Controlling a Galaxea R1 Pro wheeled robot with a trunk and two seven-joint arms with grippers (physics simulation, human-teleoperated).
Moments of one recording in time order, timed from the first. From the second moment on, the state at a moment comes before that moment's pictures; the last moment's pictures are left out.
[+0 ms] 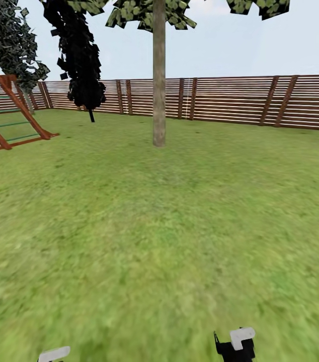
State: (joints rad) left arm -0.37 0.13 0.27 -0.08 -0.12 -0.43 0.17; right arm -0.40 -0.02 -0.18 -0.10 0.40 -0.57 -0.14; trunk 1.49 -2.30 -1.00
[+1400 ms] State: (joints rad) left arm -0.37 0.13 0.27 -0.08 -0.12 -0.43 0.17; right arm -0.40 -0.02 -0.18 -0.10 0.40 -0.57 -0.14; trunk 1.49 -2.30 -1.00
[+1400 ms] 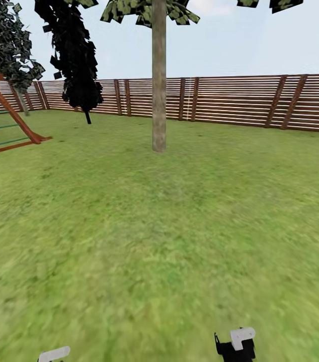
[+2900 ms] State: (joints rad) left arm -0.36 0.13 0.27 -0.08 -0.12 -0.43 0.17; right arm -0.40 -0.02 -0.18 -0.10 0.40 -0.57 -0.14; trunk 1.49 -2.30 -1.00
